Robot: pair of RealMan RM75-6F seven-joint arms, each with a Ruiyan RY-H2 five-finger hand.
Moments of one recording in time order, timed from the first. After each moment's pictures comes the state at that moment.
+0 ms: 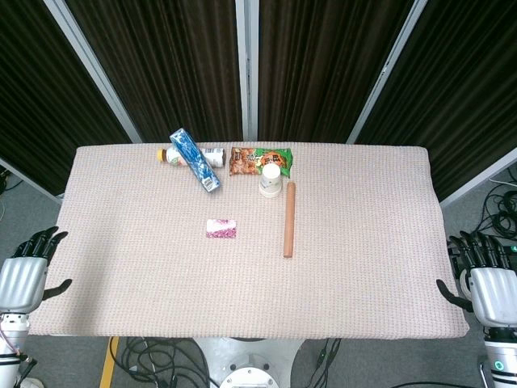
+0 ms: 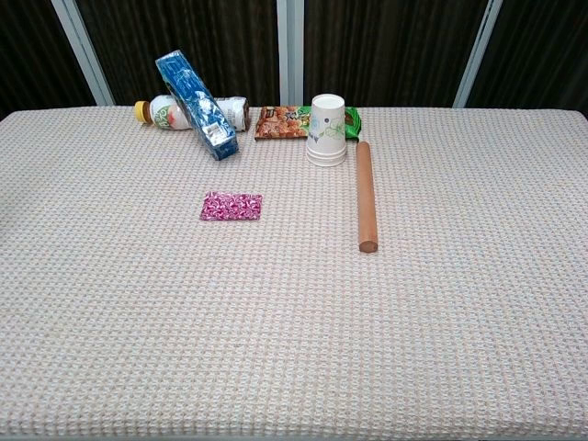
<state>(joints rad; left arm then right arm) -0.11 -1.17 -0.05 -1.58 1.47 1.48 0.16 0.05 -1.09 0.07 -1.64 -1.50 1.52 -0.10</state>
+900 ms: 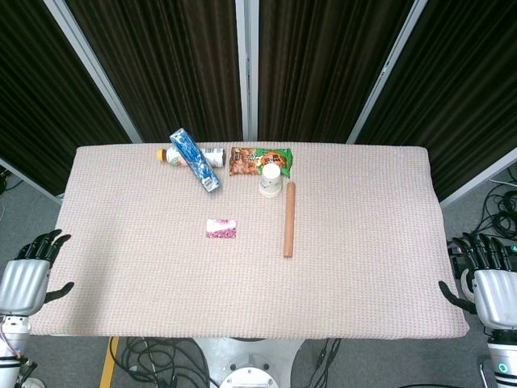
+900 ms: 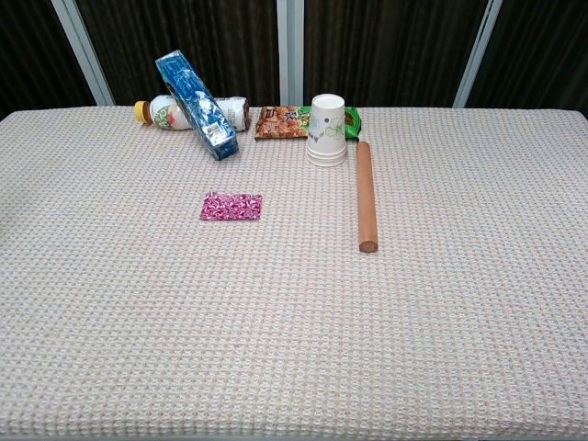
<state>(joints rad) -0.11 -1.15 -0.04 -1.61 1.48 1.46 0.17 0.05 -1.09 0.07 -1.61 -1.51 1.53 -0.06</state>
